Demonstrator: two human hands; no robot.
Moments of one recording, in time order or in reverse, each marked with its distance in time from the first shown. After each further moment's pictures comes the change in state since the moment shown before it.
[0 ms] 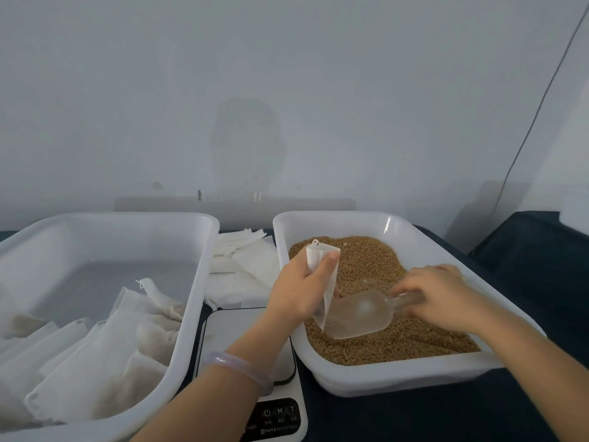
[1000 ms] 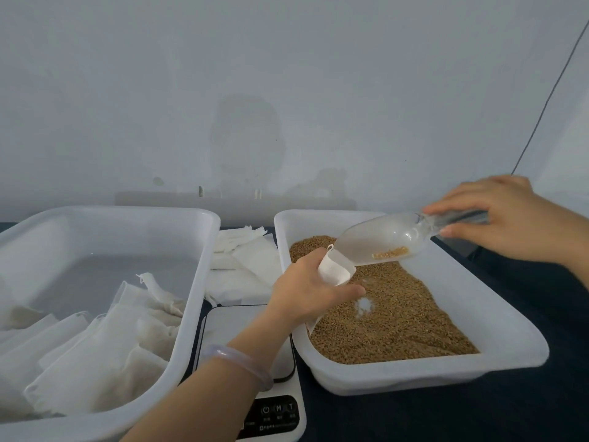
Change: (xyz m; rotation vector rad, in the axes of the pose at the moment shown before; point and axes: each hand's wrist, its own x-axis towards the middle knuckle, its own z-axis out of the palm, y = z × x) left_hand 0.001 0.003 -0.001 0.250 -0.092 0.036; right_hand -0.018 -0.014 -0.123 -0.042 0.271 -0.166
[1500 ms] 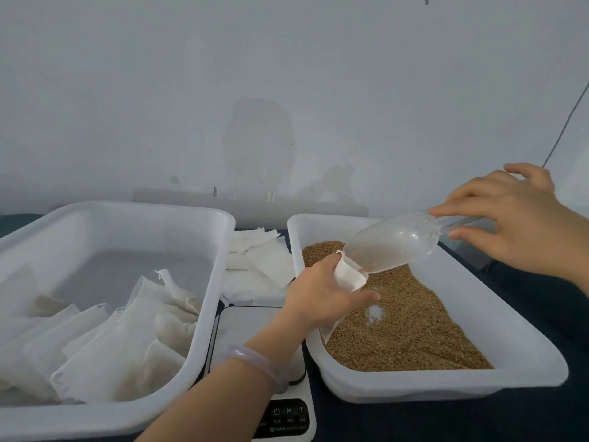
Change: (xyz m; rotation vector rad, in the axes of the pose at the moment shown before) left_hand 0.002 -0.001 0.001 0.094 0.005 -0.027; right_hand 0.005 -0.018 0.000 -0.267 0.144 -0.143
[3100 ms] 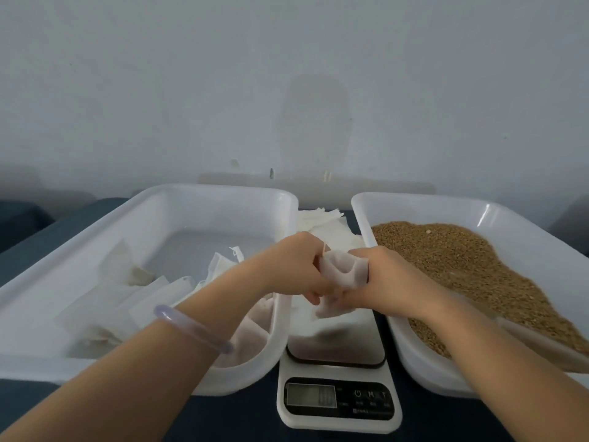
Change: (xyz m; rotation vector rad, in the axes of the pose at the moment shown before) left_hand -0.041 -0.032 -0.120 0.219 -0.263 -0.154; right_hand 0.046 -0.183 0.109 0.840 -0.416 0.139
